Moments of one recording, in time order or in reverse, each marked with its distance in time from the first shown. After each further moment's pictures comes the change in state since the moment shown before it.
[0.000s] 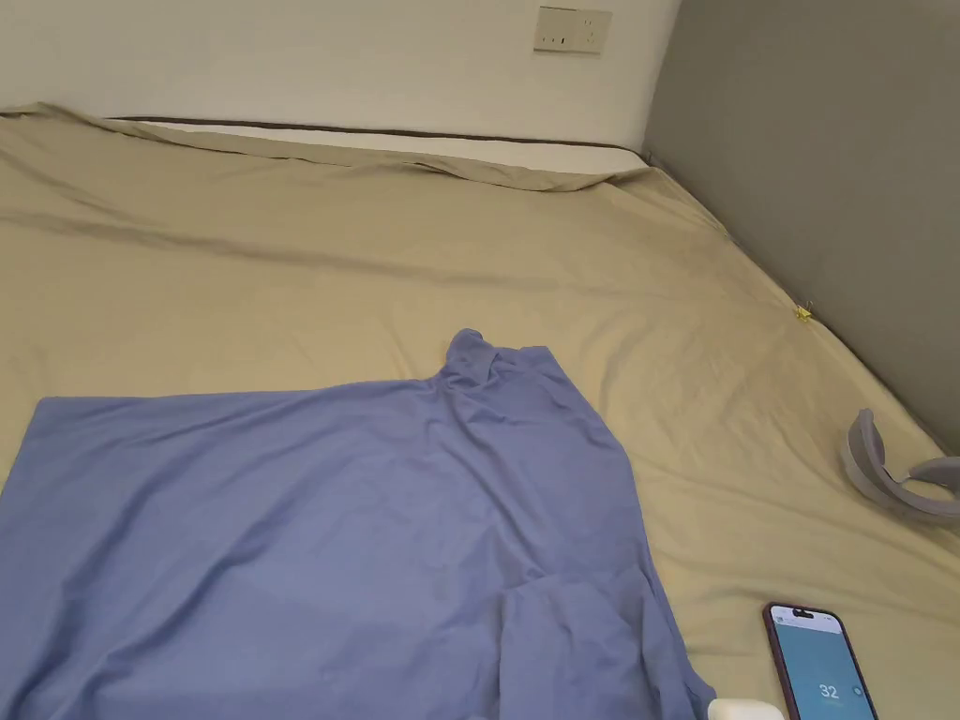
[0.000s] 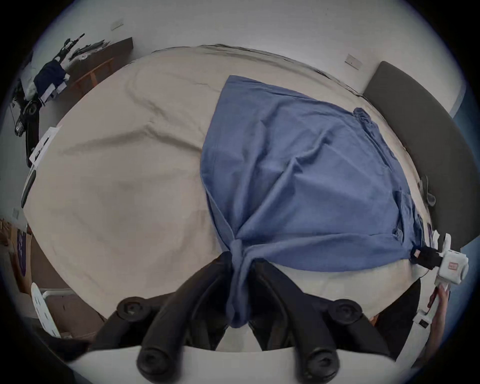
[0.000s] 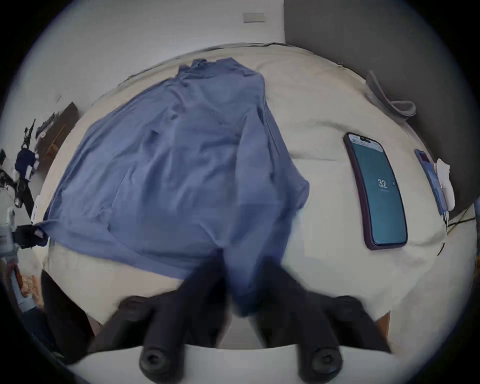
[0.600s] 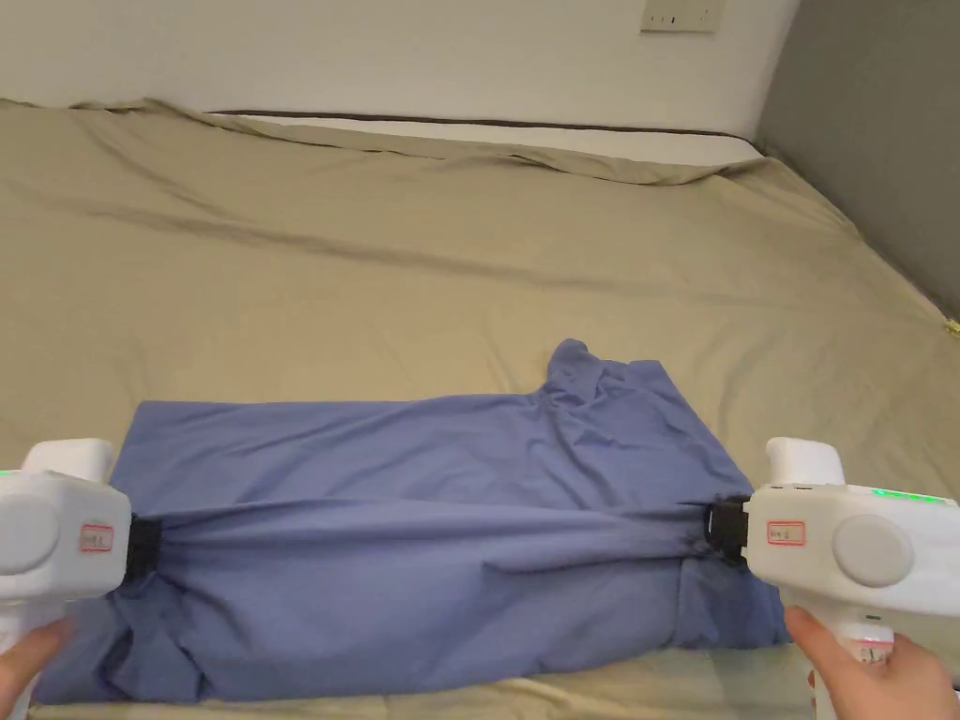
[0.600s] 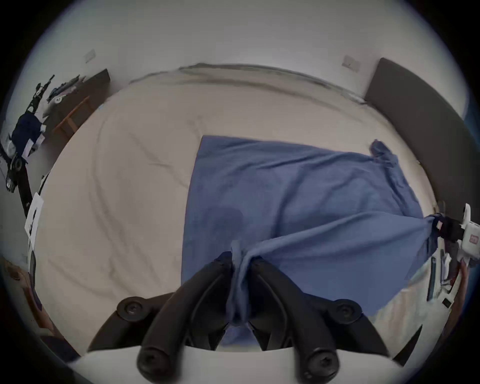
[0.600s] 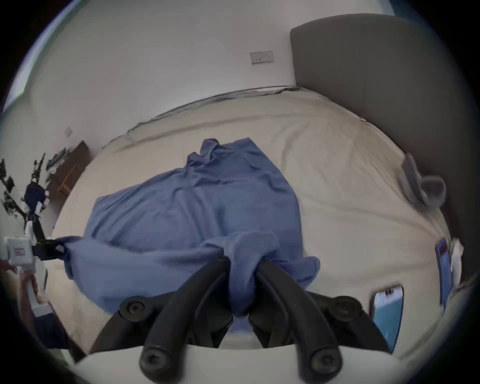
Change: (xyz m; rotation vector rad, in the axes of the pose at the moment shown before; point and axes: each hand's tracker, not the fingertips) left arm 0.044 0.218 -0.112 0.007 0.052 -0.111; right arm -0.041 0.240 -0.084 0.106 -0.014 0.062
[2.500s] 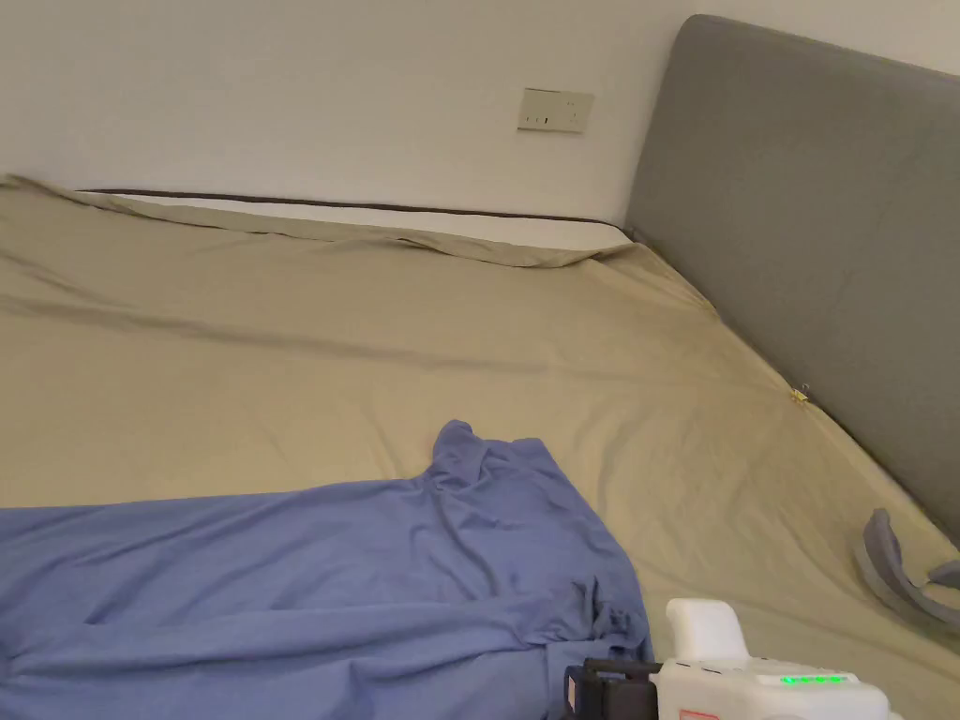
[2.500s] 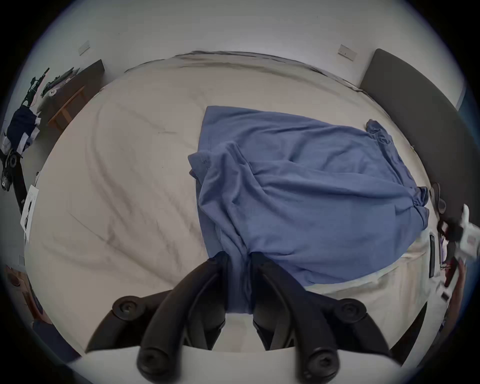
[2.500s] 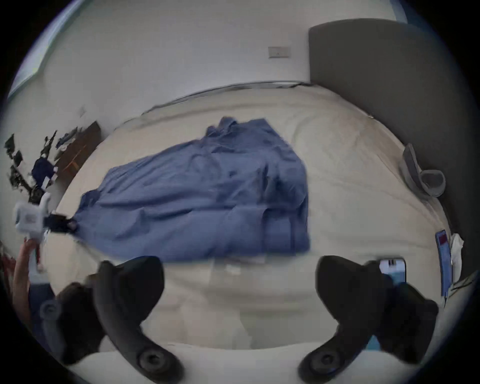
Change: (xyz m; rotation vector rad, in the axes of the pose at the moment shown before) left arm -0.030 -0.057 0.030 -0.016 -0.048 -0.026; right arm 0.023 -0.052 0.043 -0.005 0.040 -0.002
